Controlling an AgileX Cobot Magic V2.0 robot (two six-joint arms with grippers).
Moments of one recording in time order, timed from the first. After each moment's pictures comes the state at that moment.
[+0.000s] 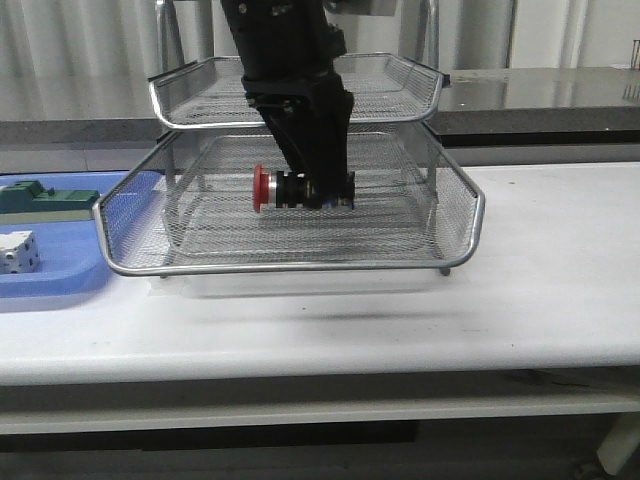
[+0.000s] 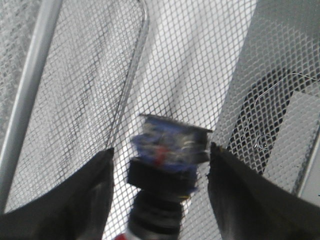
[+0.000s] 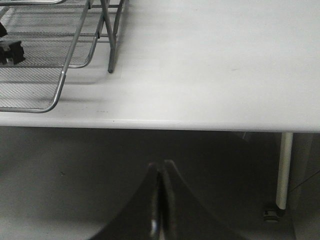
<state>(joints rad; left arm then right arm) -0.61 2.11 -2.00 -0.14 1.25 0.63 0.21 0.38 -0.69 -0.10 0.96 0.19</state>
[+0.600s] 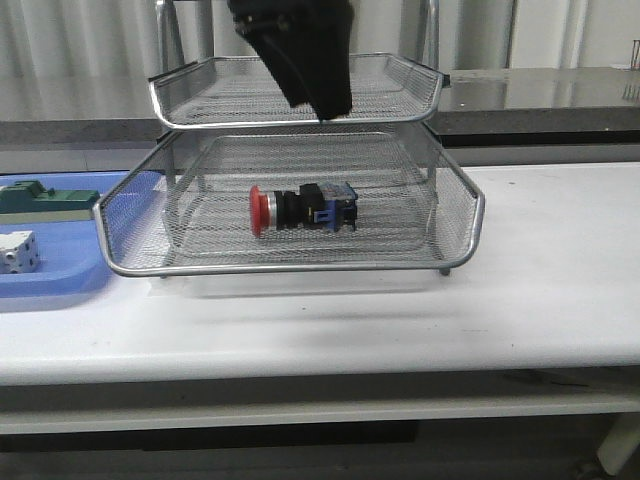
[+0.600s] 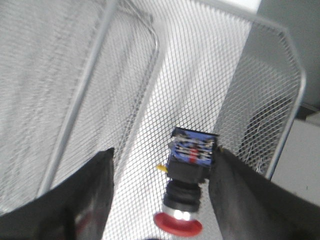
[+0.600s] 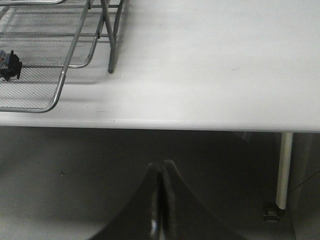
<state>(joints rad) -0.60 1.99 -2.00 -0.15 1.25 0.55 0.21 0.38 -0.69 -0.10 0.96 0.19</state>
